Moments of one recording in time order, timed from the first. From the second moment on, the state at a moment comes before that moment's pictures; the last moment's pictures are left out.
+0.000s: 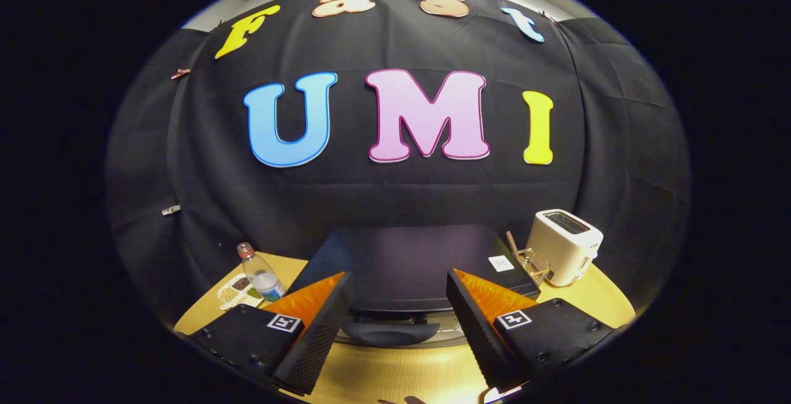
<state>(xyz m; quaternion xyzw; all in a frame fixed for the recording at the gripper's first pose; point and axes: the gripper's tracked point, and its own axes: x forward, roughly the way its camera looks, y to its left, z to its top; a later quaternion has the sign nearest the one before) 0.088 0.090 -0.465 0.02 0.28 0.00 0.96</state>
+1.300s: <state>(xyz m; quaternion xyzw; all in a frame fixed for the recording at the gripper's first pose) -0.036 0.090 -0.558 0.00 0.47 -0.02 0.88</state>
